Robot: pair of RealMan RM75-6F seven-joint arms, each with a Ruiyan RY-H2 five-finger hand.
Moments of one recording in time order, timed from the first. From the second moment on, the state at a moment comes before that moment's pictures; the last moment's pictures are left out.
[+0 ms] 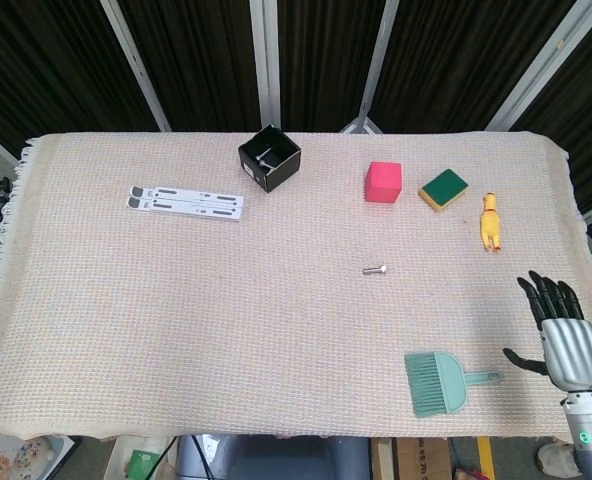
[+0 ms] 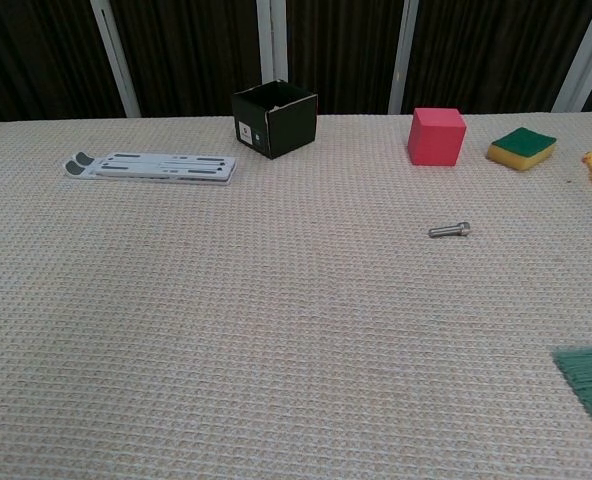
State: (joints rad) left arm 0.03 -1.10 -0.10 -1.68 1.43 1.65 0.09; right arm 0.14 -1.13 0.09 -1.58 -1.50 1.41 0.03
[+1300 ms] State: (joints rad) left arm 0.00 -1.11 -0.12 -1.68 1.38 1.59 0.13; right arm 0.86 -1.43 0.23 -1.51 -0.55 0.95 -0.53
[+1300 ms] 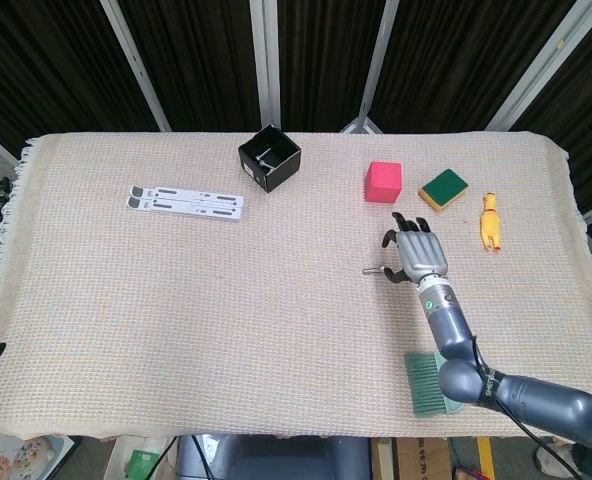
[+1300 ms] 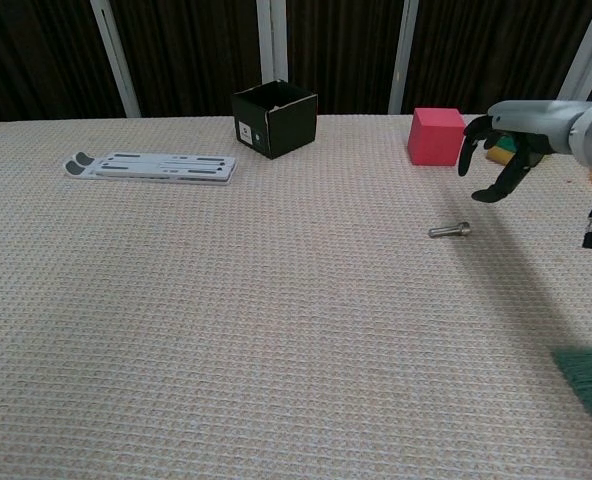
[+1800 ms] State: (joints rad) left arm -0.01 -1.12 -0.13 -1.68 1.36 1.57 0.15; right arm 0.88 -1.58 0.17 -1.31 -0.60 0.98 -0.58
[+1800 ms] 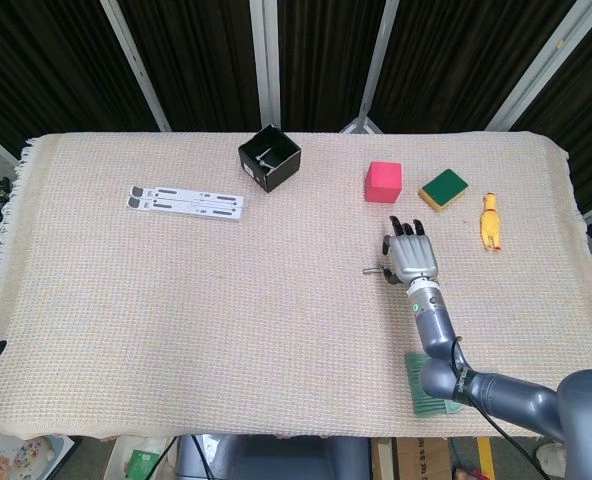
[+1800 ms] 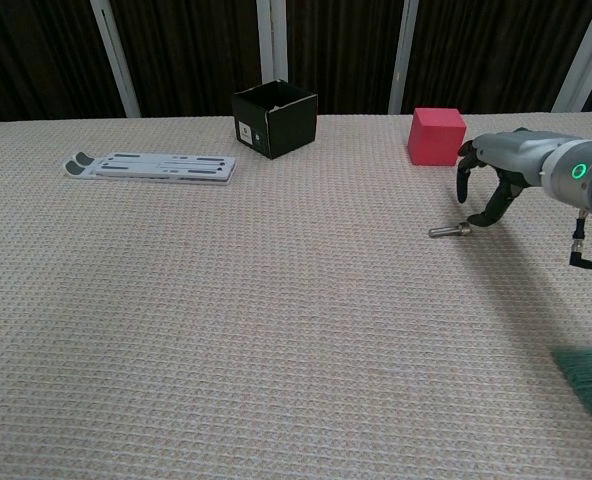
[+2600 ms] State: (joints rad) left arm -0.02 -1.12 -0.14 -1.68 1.33 1.56 0.15; right arm 0.90 -1.67 0.20 -1.23 -0.55 0.97 -0.66
